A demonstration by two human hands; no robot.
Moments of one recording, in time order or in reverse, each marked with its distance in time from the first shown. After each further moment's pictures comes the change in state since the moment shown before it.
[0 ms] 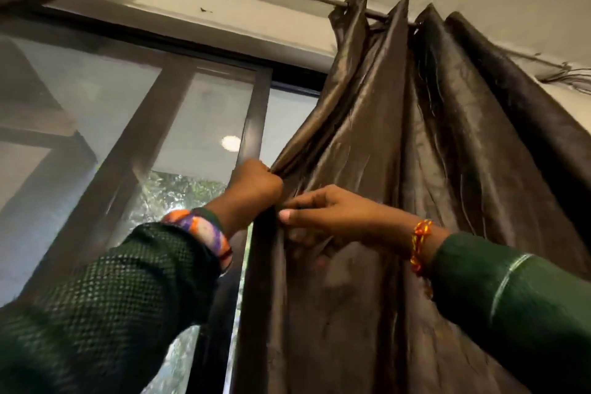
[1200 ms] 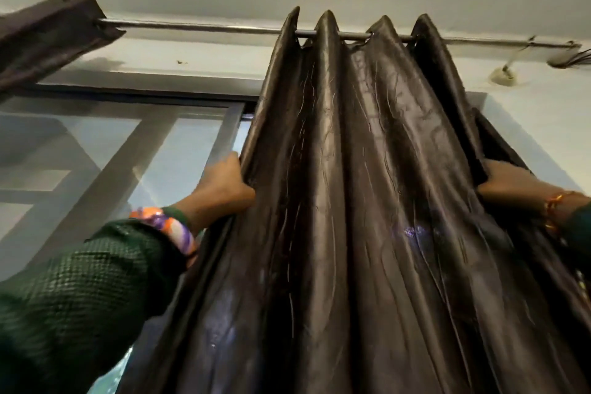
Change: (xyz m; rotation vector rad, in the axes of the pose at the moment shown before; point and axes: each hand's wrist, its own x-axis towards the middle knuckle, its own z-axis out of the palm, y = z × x) left_hand 0.031 0.069 0.085 0.466 0.155 0.190; right_hand -0.067 0.200 -0.276 -0.424 0.786 0.233
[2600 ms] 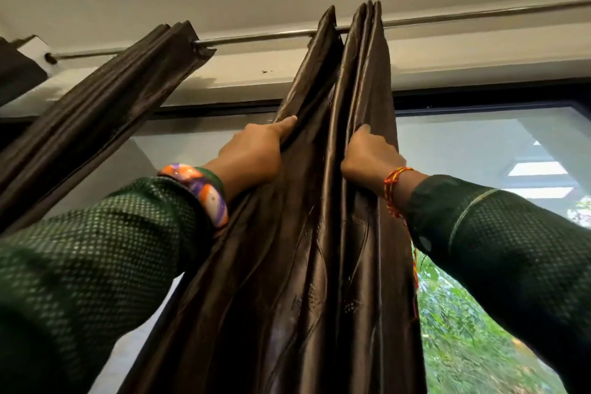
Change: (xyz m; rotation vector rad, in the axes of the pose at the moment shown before) left_hand 0.029 -0.162 -0.176 0.334 -0.020 0.238; right_hand -0.113 -0.405 0.150 0.193 -0.028 -0.147
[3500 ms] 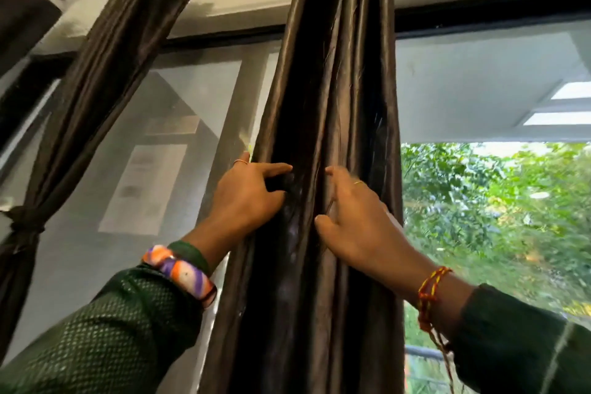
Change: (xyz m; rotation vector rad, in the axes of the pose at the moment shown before) left_hand -0.132 0.095 0.037 -0.076 -0.154 -0.338; right_hand -0.156 0.098 -0.036 0.173 -0.318 -0.273
